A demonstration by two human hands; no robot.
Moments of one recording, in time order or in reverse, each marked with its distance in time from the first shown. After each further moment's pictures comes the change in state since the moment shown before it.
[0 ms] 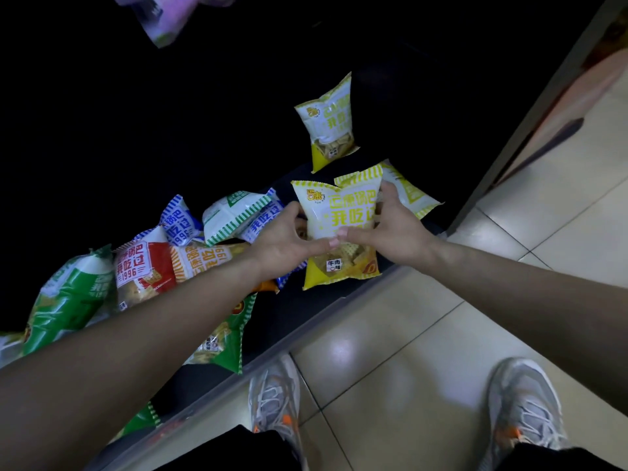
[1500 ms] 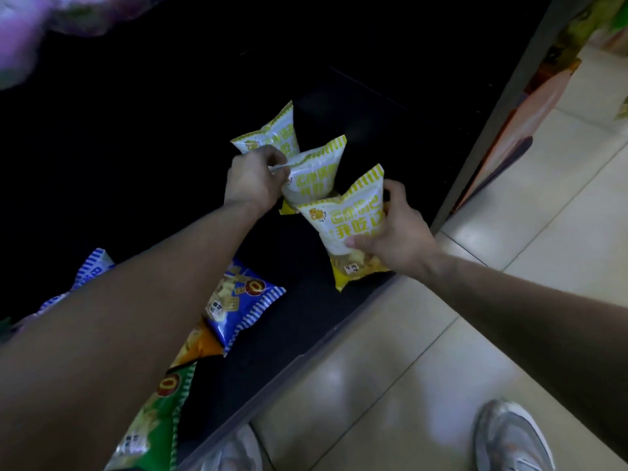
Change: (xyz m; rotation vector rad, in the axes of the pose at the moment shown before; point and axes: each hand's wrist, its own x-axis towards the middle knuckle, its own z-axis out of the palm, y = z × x) left_hand 0.186 0.051 -0.003 0.290 0.475 0.212; right_hand 0.048 0.040 -0.078 -0.278 0.279 0.033
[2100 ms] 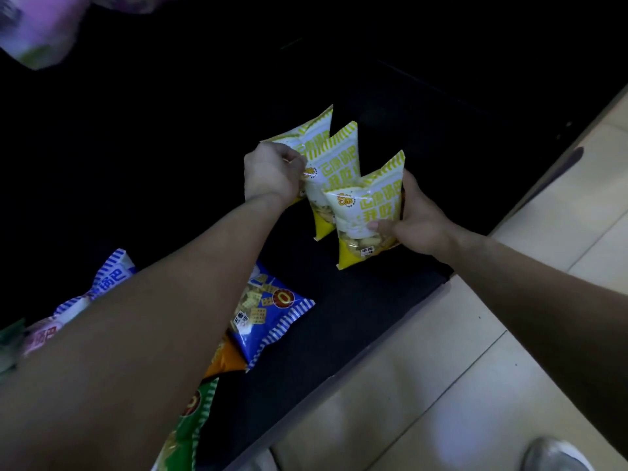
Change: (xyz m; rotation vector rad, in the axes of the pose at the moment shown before) left_hand 0.026 -0.023 0.000 -0.233 0.077 -0.202; right_hand 0.066 0.005 0.028 0.197 -0.170 -0.008
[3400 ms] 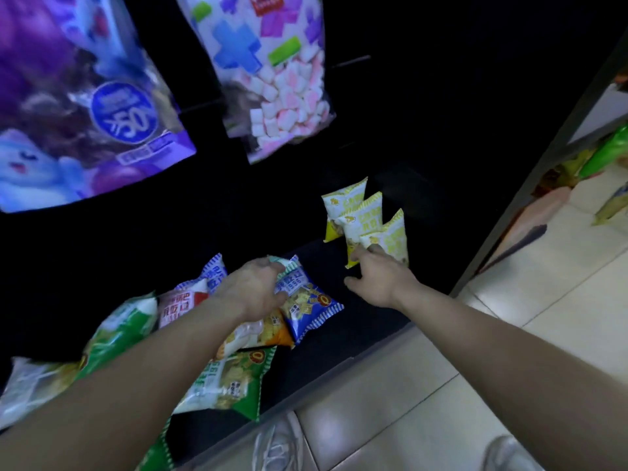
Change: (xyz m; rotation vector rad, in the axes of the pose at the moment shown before) left_hand -0.185 -0.010 -0.202 0.864 -0.467 0.145; right_hand -0.132 -0.158 0.060 -0.736 -0.201 -0.044
